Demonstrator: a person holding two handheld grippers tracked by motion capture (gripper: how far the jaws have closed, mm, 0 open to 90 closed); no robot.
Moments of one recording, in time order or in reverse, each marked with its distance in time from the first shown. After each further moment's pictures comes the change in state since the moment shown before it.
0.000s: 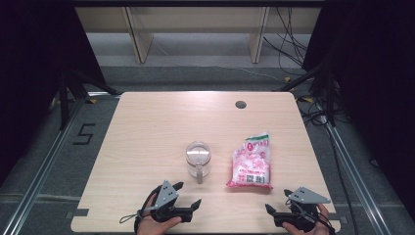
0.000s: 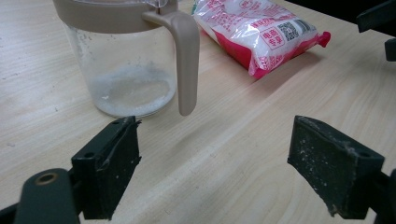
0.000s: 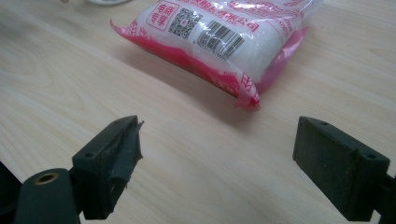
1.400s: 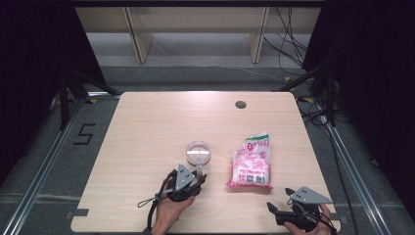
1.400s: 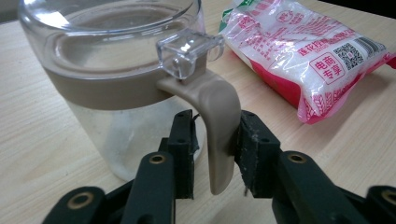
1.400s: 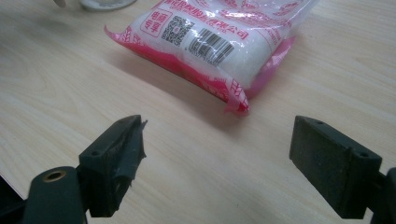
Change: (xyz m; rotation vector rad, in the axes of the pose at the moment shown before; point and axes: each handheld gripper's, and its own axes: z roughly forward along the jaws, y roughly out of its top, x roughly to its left) left arm 0.003 0.029 0.052 -0.001 0.109 0.073; right arm -0.003 0.000 -0.003 -0.017 -0.012 -0.002
